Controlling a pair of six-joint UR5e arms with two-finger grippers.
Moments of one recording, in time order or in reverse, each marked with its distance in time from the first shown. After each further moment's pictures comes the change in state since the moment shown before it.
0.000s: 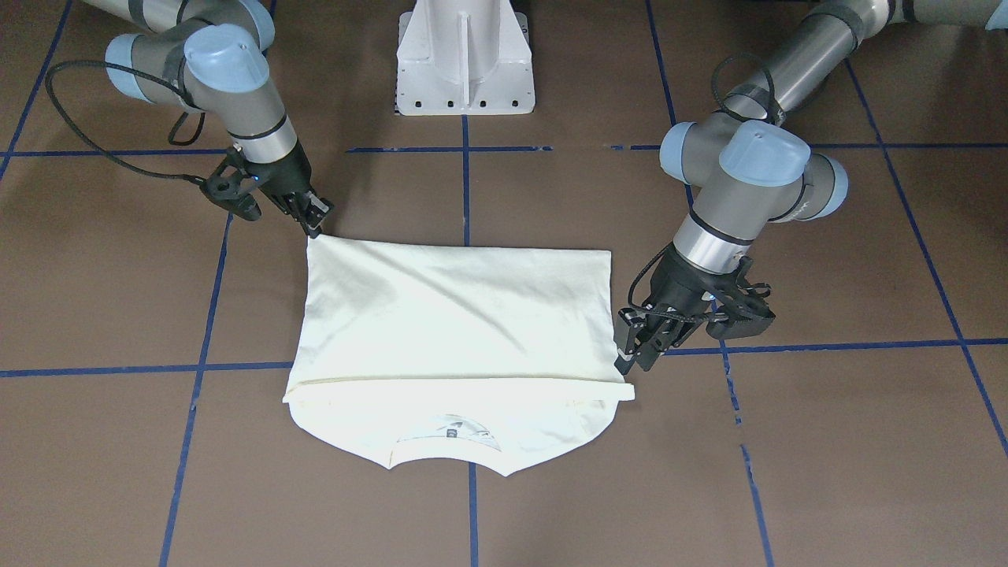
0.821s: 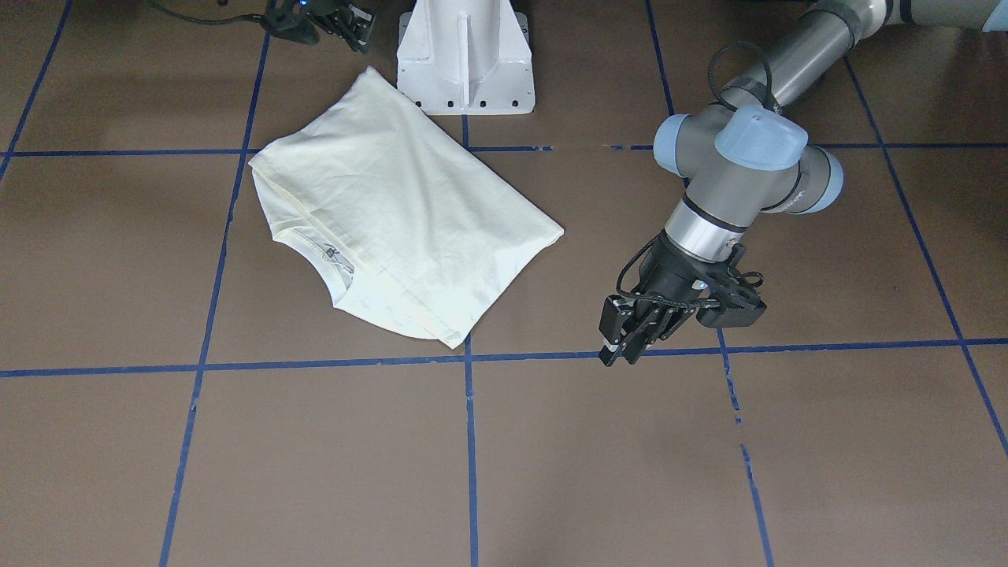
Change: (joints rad) left arm 0.010 -0.007 -0.054 -0.009 -0.014 -0.041; right arm -0.459 -0.161 0.342 -0.011 -0.040 0.213
